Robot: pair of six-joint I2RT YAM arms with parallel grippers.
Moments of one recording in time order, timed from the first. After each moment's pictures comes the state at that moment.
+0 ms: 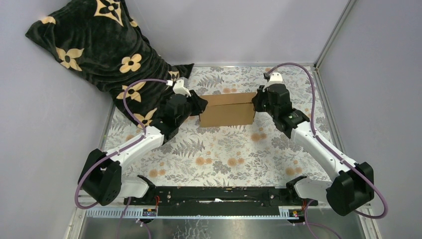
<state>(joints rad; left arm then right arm) -0.57 1.32 0.81 0.20 -0.09 -0.65 0.45 1.21 0.96 -0.20 0.11 0.32</state>
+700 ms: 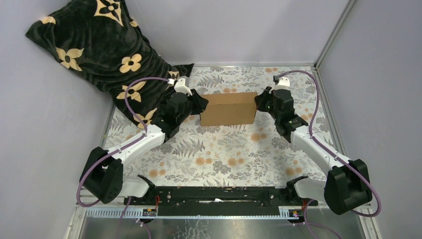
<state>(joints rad) -0.56 1.35 0.84 0.19 -0.07 -0.63 0.36 1.23 0.79 0.09 0.08 0.43</state>
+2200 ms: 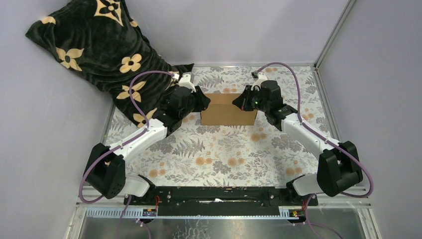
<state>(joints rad) -0.56 1.39 0.95 0.06 -0.05 -0.56 0.43 1.41 0.97 0.02 -0.31 0.49</state>
